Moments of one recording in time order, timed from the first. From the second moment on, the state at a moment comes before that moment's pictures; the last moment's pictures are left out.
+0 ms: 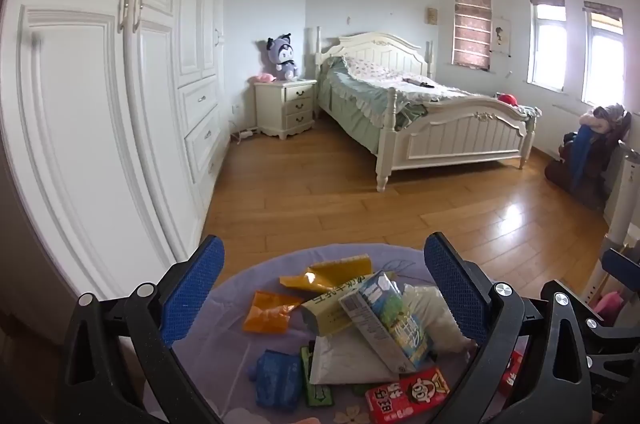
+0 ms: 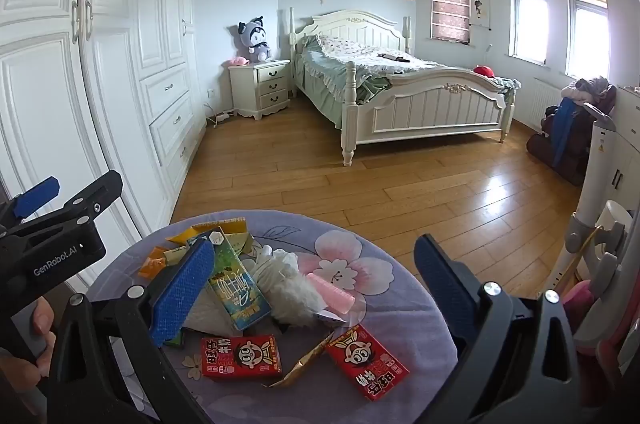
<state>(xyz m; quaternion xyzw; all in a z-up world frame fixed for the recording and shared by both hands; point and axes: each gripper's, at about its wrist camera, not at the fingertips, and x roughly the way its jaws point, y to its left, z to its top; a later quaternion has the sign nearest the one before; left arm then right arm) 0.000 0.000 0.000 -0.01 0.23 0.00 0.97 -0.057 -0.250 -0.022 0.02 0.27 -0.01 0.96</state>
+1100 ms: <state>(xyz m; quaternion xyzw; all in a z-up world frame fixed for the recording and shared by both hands) 0.006 0.000 -0.002 -0.01 0.24 -0.02 0.97 -0.055 -0.254 -0.029 0.03 0.28 -0.01 0.96</state>
